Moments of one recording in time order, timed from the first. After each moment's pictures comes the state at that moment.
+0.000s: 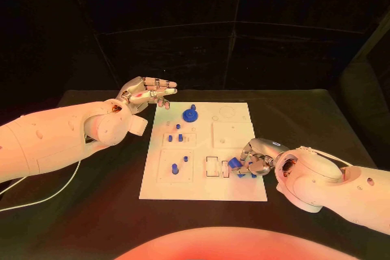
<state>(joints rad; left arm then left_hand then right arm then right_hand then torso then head) 1.25 -0.83 -0.16 1.37 -0.01 -0.11 0.41 1.38 -0.09 0.37 -0.04 0.05 0.98 0.20 0.12 0.07 1.04 0.13 0.24 0.07 1.17 0.04 1.03 0.47 0.17 1.17 0.13 0.56 0.77 1.01 -0.96 -0.10 1.85 -1.46 -0.32 -0.57 1.30 -0.06 -0.17 0.29 0.29 0.99 0.09 0.40 0.24 1.43 0.01 1.32 1.28 1.47 -0.05 1.49 1.31 0.06 1.42 0.06 1.49 1.31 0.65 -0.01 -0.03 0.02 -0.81</state>
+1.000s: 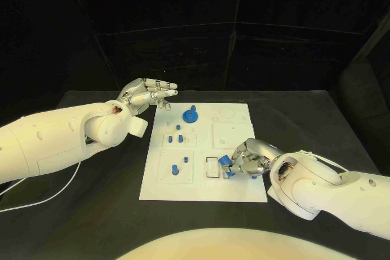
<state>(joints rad) 1.25 -0.83 -0.16 1.38 -0.01 -0.11 0.40 1.38 -0.09 0.37 -0.04 0.05 0.98 0.20 0.12 0.07 1.04 0.13 0.24 0.07 1.17 0.04 1.03 0.47 0.17 1.17 0.13 0.56 0.77 1.02 -0.95 -0.10 1.92 -1.32 -0.45 -0.56 1.31 0.01 -0.18 0.29 0.41 0.99 0.08 0.42 0.25 1.43 0.00 1.32 1.29 1.47 -0.06 1.49 1.31 0.06 1.43 0.06 1.49 1.31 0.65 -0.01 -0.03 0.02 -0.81</state>
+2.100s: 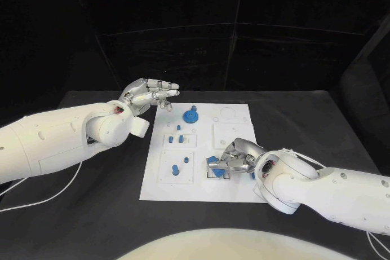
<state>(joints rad) 1.25 -0.83 -0.16 1.38 -0.01 -0.11 0.40 1.38 -0.08 0.36 -0.03 0.05 0.98 0.20 0.12 0.07 1.04 0.13 0.25 0.07 1.17 0.04 1.03 0.47 0.17 1.17 0.13 0.56 0.76 1.02 -0.83 -0.10 1.84 -1.28 -0.45 -0.60 1.17 0.00 -0.28 0.29 0.08 1.03 0.06 0.45 0.26 1.43 -0.01 1.29 1.28 1.47 -0.07 1.49 1.31 0.06 1.43 0.05 1.49 1.31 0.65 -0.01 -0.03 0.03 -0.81</state>
